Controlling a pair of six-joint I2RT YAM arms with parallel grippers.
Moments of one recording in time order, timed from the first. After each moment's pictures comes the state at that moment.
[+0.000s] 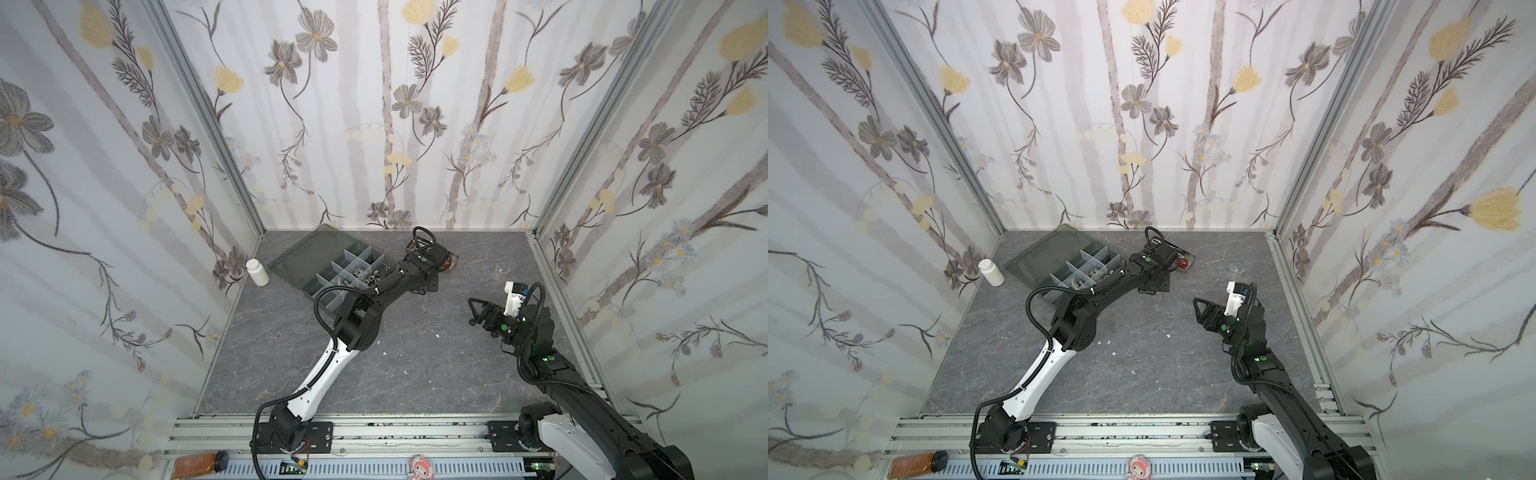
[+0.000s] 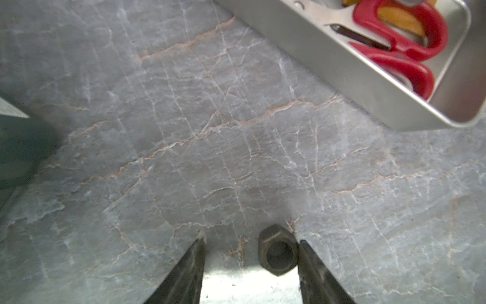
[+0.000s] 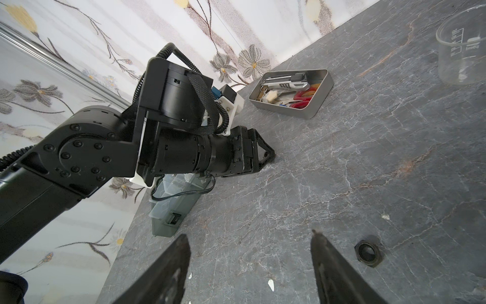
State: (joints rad) left arm -0.76 2.64 2.43 -0.94 -0.18 -0.64; right arm 0.21 0.87 0.35 0.21 -0.30 0.66
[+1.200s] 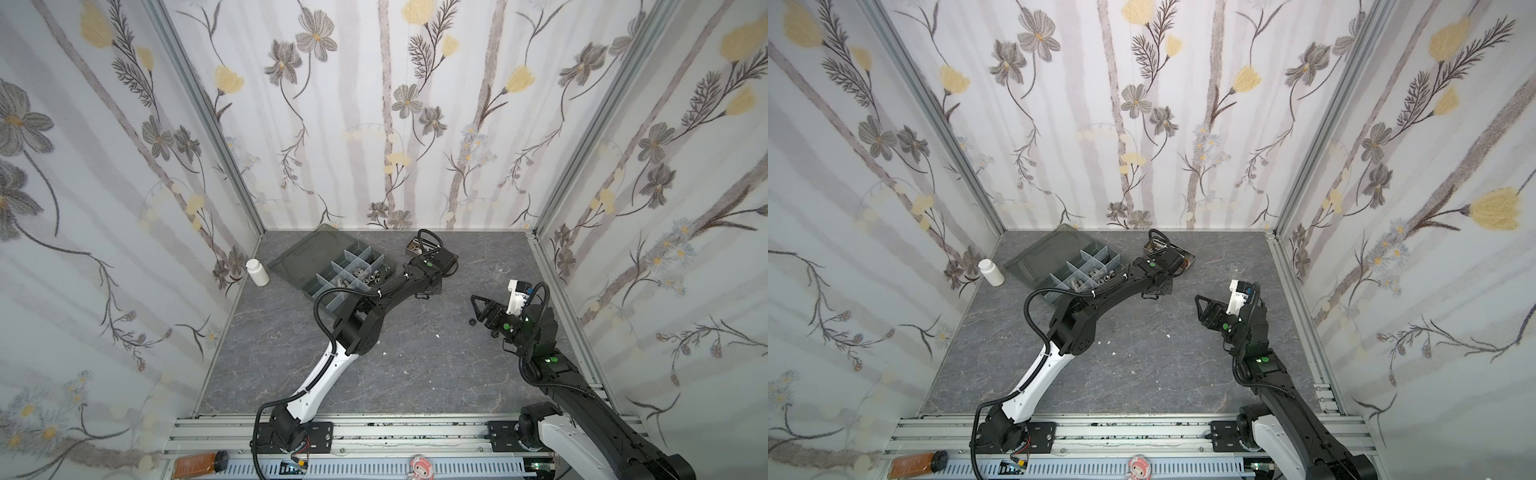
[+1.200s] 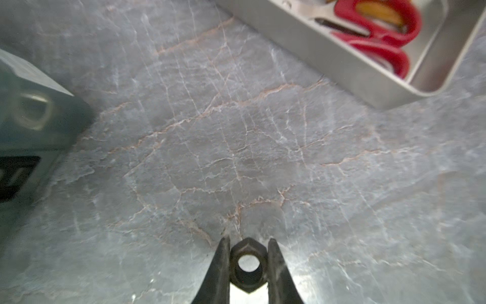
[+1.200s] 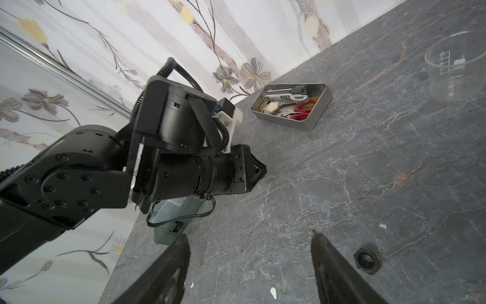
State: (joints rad) left arm -0.80 2.54 2.33 -0.93 -0.27 -0.66; right arm 0.21 0.83 0.37 0.19 -0.28 0.65
